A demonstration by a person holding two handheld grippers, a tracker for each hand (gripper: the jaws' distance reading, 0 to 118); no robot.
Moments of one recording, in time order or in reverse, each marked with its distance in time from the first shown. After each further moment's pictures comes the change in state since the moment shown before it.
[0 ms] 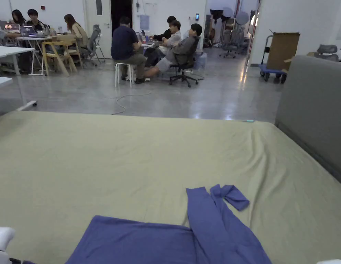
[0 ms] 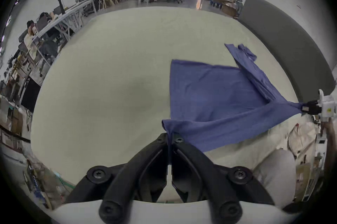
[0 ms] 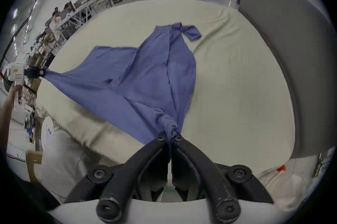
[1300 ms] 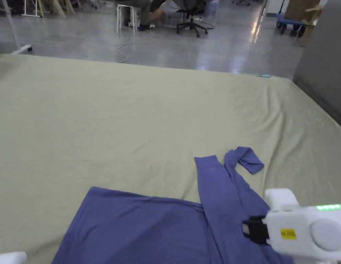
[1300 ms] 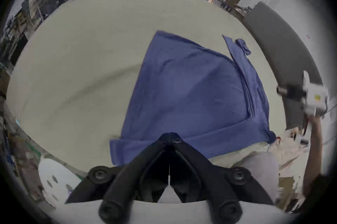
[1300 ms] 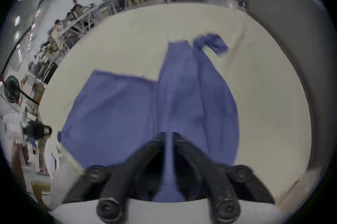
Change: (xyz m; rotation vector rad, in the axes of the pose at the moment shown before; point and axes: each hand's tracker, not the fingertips) left arm 0.063 -0.049 -0.034 -0.048 -0.088 0.201; right arm -0.086 0.156 -0.092 0.138 0.058 0.045
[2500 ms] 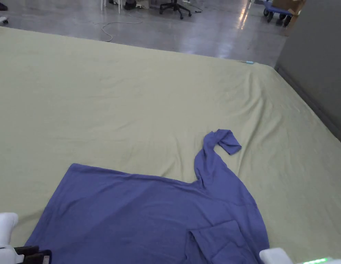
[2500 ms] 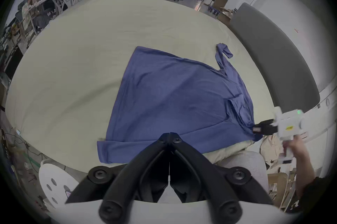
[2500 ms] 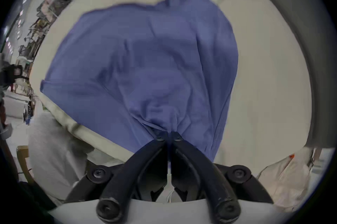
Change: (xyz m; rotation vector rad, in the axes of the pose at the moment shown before) left arm 0.027 -0.007 0.025 0.043 -0.098 -0.043; right arm 0.038 -0.185 -0.001 -0.420 -0.051 -0.046
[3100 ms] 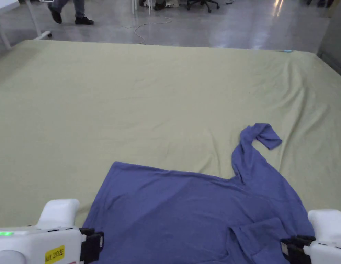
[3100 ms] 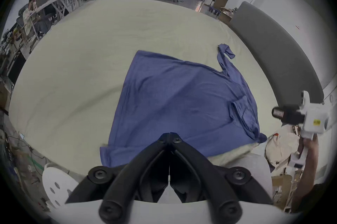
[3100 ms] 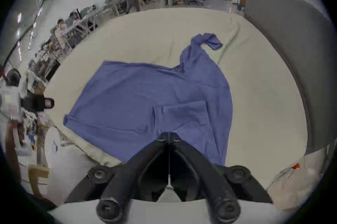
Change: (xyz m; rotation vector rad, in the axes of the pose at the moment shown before) left arm 0.004 0.010 -0.014 0.046 0.045 -0.027; right arm -0.060 0.021 0.093 0.397 0.021 0.013
